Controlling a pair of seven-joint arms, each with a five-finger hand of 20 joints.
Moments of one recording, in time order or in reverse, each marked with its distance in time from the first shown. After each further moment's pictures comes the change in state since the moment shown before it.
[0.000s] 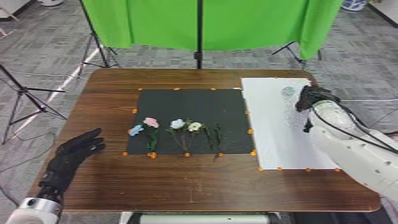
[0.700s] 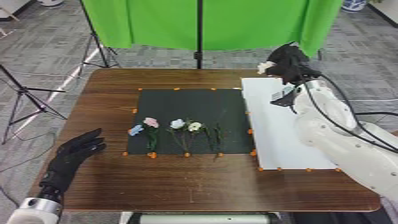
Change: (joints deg) left arm -0.1 -0.1 0.2 0.0 0.2 0.0 0.0; right arm 1.0 0.6 1.3 -19.6 9.9 20.2 -9.3
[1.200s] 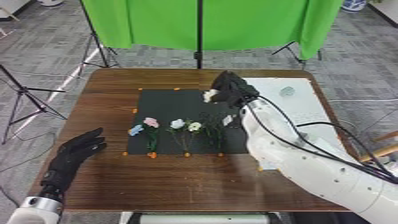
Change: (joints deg) left arm -0.5 -0.1 0.2 0.2 0.2 -0.3 -0.3; right arm 1.5 -12.6 -9.8 1.7 -0.6 -7.2 -0.9
